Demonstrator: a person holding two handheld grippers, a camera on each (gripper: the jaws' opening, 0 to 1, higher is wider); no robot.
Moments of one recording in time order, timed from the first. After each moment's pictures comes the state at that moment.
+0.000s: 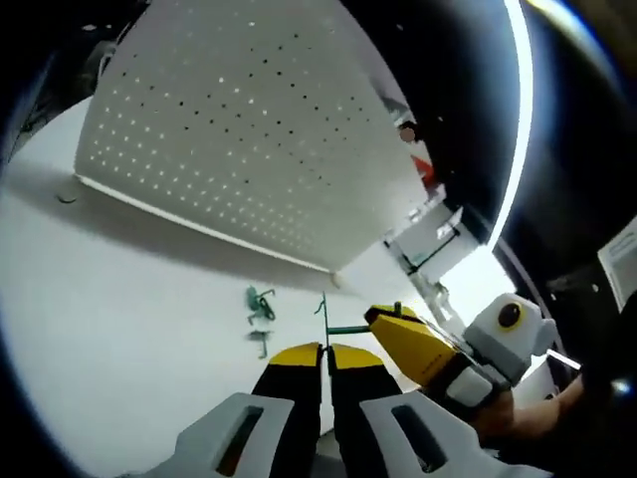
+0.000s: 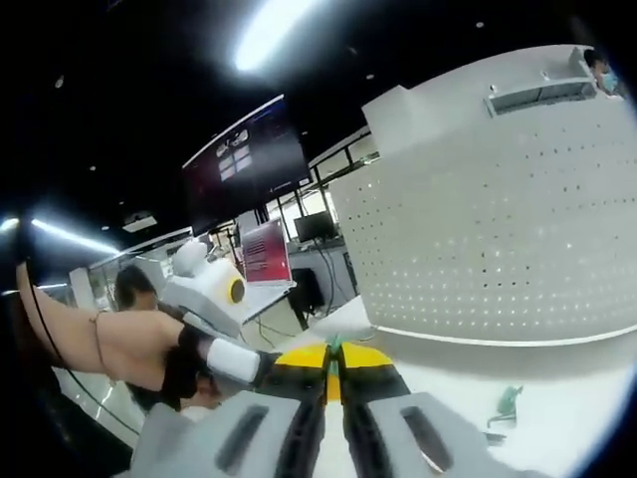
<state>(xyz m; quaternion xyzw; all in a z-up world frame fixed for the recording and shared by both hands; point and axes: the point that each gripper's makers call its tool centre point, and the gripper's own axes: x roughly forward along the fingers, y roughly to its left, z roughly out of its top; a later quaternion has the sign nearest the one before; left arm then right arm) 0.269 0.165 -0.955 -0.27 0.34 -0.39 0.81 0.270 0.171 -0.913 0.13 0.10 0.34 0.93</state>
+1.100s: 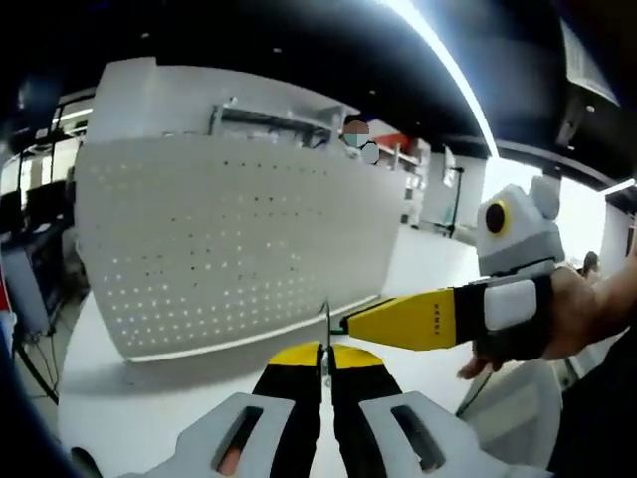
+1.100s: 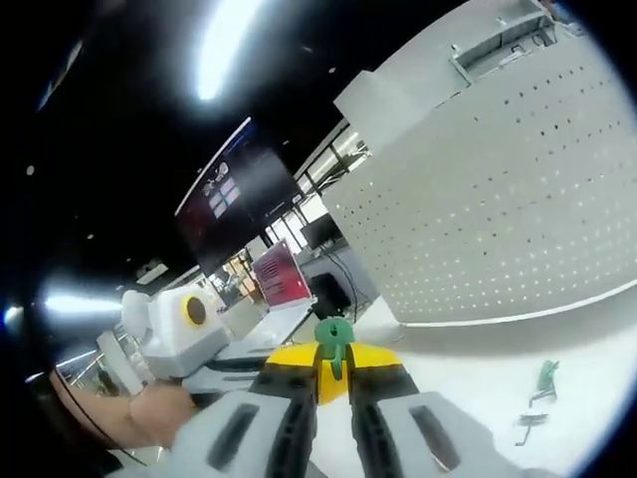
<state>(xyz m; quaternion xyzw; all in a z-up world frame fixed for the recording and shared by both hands) 0.295 0.174 -0.907 -0.01 0.16 -0.40 0.90 0.285 0.178 -0.883 0.24 0.15 0.35 0.89</state>
